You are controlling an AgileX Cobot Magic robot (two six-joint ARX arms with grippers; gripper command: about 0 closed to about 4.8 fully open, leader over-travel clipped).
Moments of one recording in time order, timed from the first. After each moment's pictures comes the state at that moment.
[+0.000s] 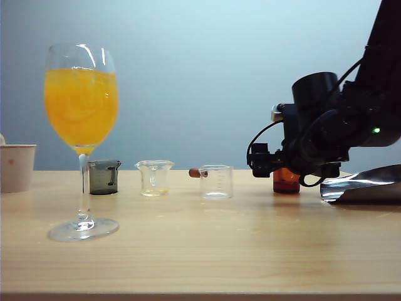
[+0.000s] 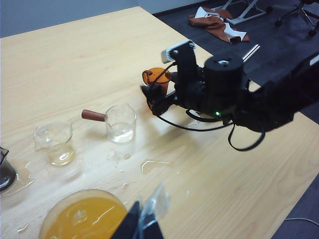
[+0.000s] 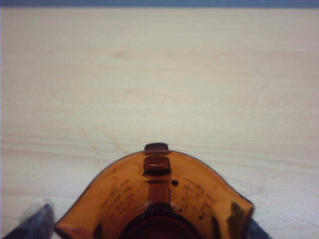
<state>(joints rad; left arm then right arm) -0.57 0.78 0.94 -0.50 0.20 0.01 0.35 2.08 0.99 0.84 0.27 0.10</state>
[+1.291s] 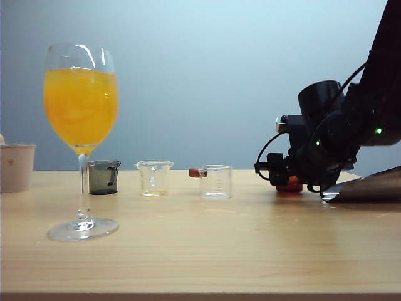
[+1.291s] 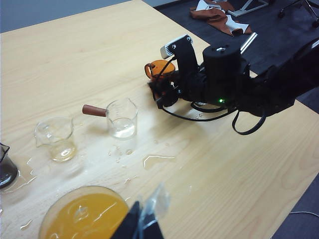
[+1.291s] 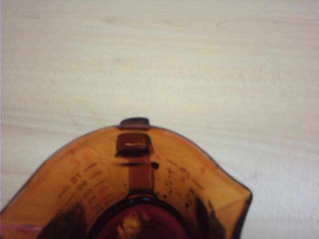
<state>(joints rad) -0.57 0.79 0.94 -0.51 0.19 0.03 0.30 2.09 1.03 0.73 0.17 0.09</state>
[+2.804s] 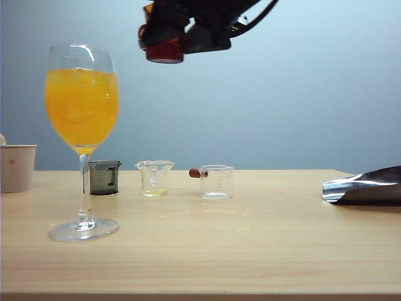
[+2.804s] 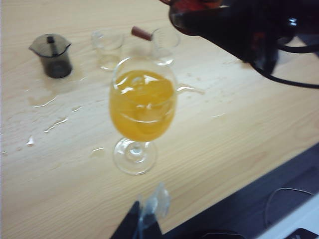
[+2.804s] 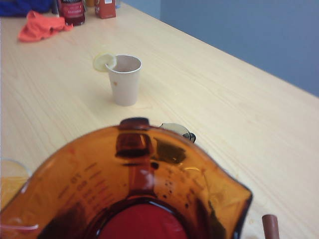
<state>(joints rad) -0.57 0.52 1.03 -1.05 0.02 -0.12 0.78 1.50 1.06 0.22 -0.05 -0.11</state>
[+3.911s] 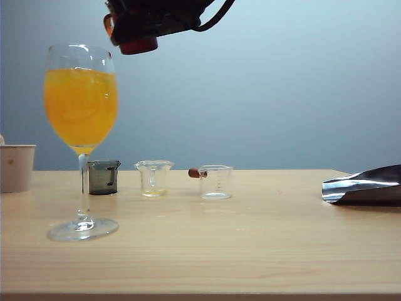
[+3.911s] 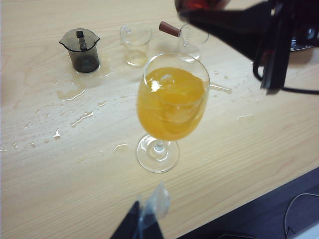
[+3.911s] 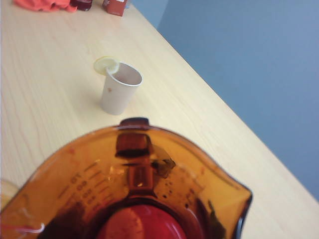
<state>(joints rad) -0.57 0.54 1.03 -1.06 -0.06 -0.13 0.86 1.60 1.17 0.24 0.02 -0.46</state>
